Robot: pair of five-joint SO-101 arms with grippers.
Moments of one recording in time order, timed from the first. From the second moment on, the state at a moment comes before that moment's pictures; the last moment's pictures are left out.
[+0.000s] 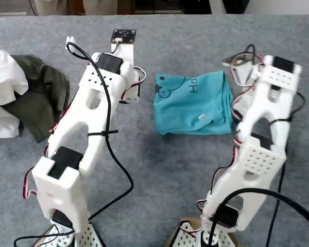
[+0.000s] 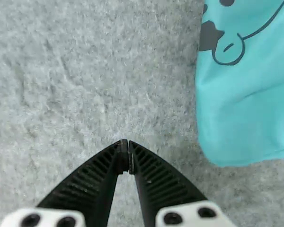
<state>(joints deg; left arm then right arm) 16.4 16.7 -19.7 83.6 6.1 20.8 38.6 -32.4 101.0 45.9</state>
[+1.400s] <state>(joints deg) 17.6 16.7 -16.5 83.4 11.3 21.5 35.5 -24.7 97.4 41.1</state>
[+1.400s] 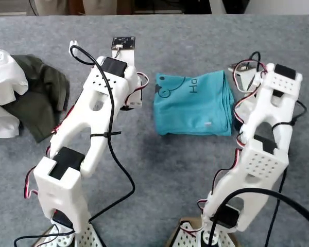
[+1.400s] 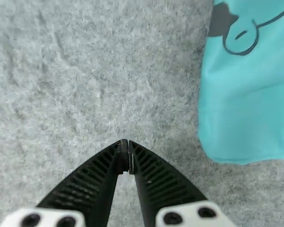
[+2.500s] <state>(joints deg) 22.0 56.6 -46.2 54.3 20.4 12.9 70.3 -77.5 89.4 24.7</state>
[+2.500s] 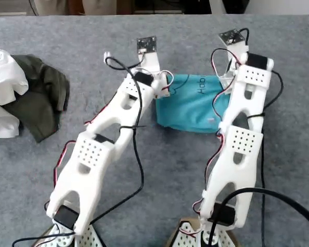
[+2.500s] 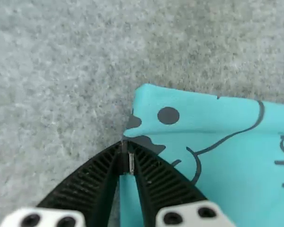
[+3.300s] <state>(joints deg) 25.6 61.0 -93.4 100.3 14.8 18.1 44.9 -65.0 101.5 21.8</state>
